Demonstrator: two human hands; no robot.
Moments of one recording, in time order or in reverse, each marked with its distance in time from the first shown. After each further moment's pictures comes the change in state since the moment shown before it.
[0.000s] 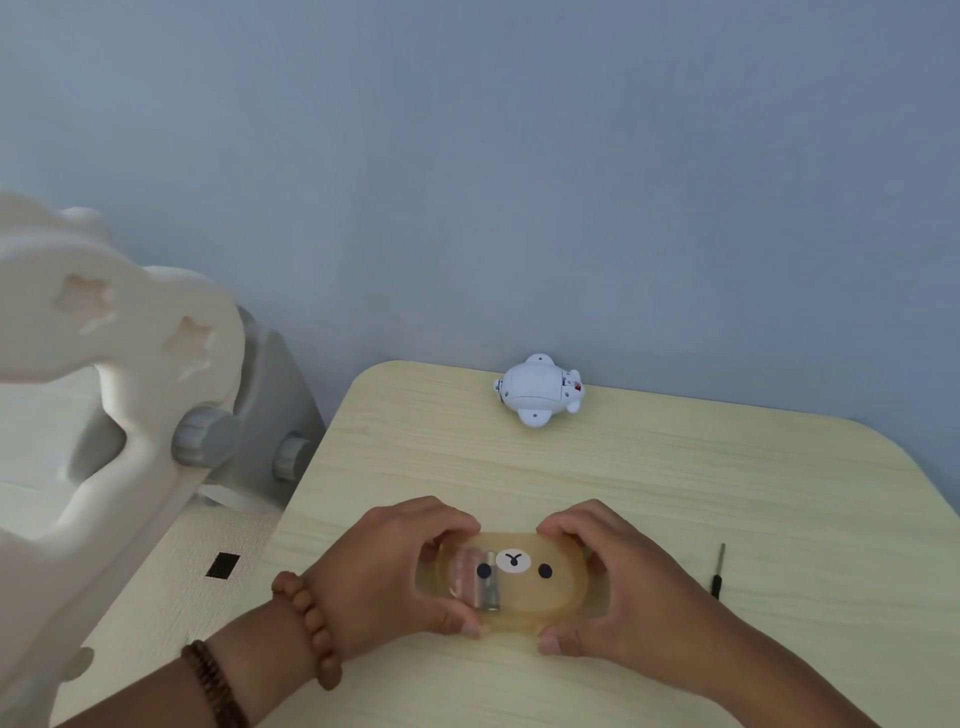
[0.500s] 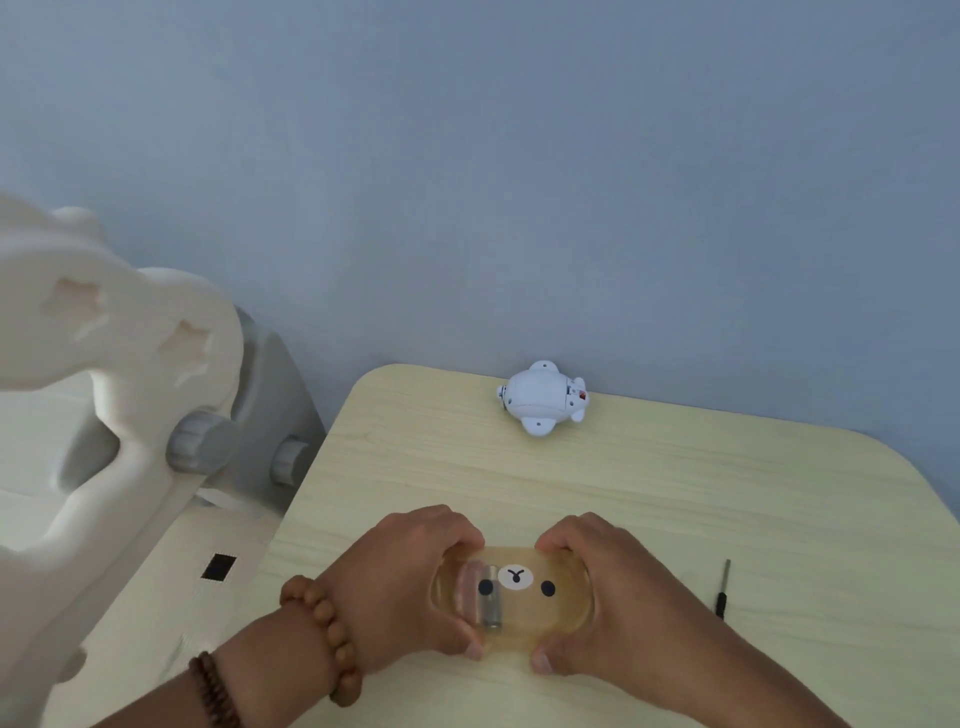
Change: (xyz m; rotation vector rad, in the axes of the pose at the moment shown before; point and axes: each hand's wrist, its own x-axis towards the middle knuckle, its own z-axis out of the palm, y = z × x) left_hand 0.006 0.018 -0.006 0.088 -0.089 -0.080; right_hand 0.004 -0.023 -0.003 -0.118 -0.051 0.123
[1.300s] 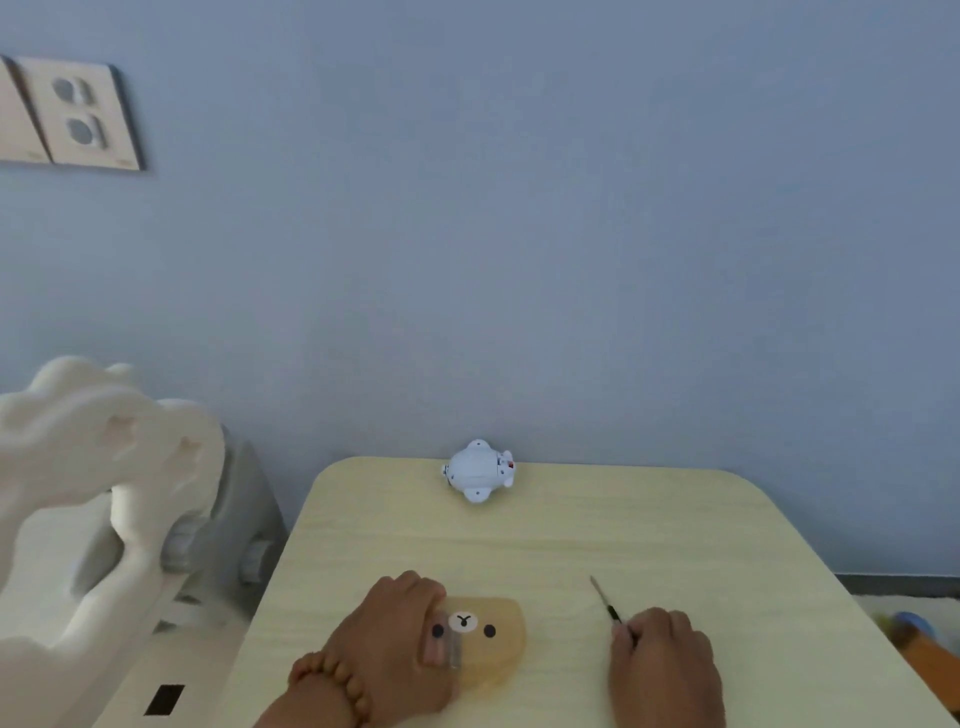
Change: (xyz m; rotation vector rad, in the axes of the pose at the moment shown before) left_hand -0.002 0.014 0.012 0.140 0.006 -0.019; right_hand -0.047 0.046 0.038 -0.200 0.766 0.662
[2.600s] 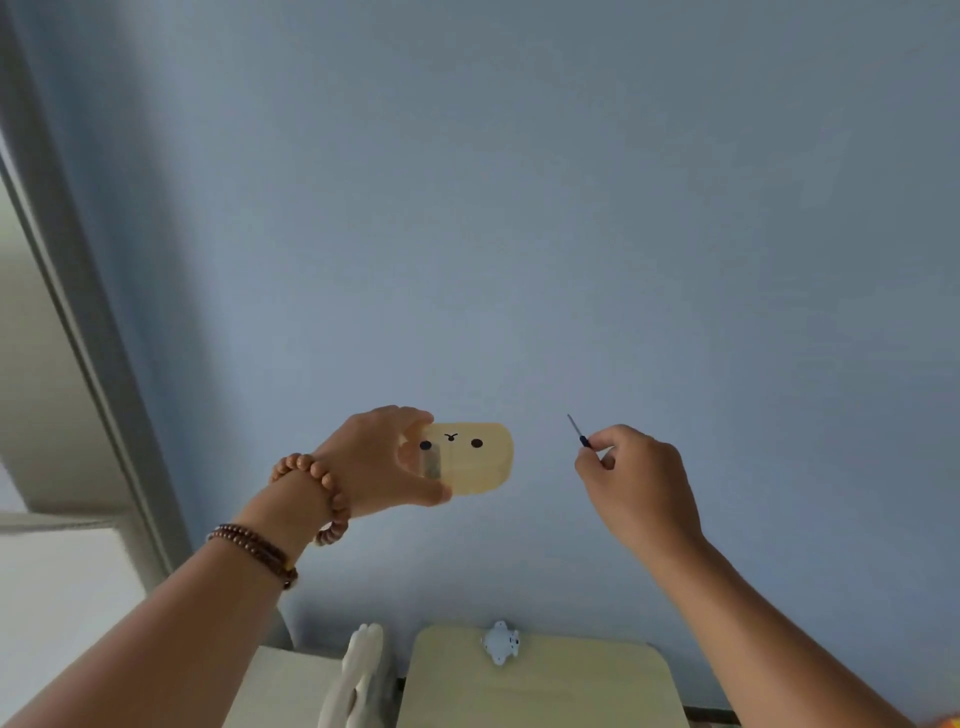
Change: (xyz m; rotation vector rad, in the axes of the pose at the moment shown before) left_hand -0.265 0.365 -0.750 -0.026 0.362 -0.054; right_hand -0.025 -0.289 -0.814 0.506 0.090 -0.385
